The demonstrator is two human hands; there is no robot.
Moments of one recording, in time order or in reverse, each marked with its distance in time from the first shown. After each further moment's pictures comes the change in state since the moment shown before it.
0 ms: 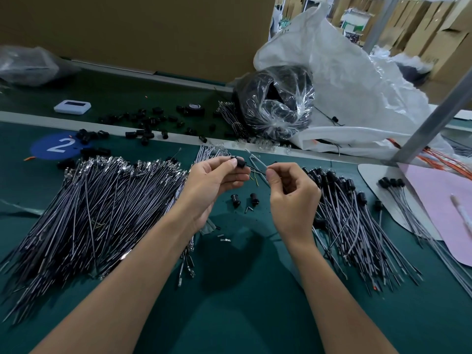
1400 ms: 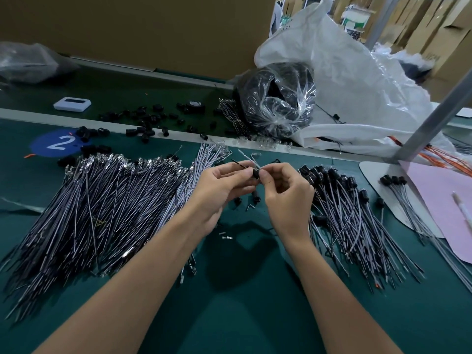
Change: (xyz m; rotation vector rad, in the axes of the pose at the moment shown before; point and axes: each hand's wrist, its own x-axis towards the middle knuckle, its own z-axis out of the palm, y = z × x) left_hand -0.006 -0.010 0.009 -0.062 -0.028 -0.091; right_hand -0.003 -0.002 0.006 -0.001 -0.081 0.057
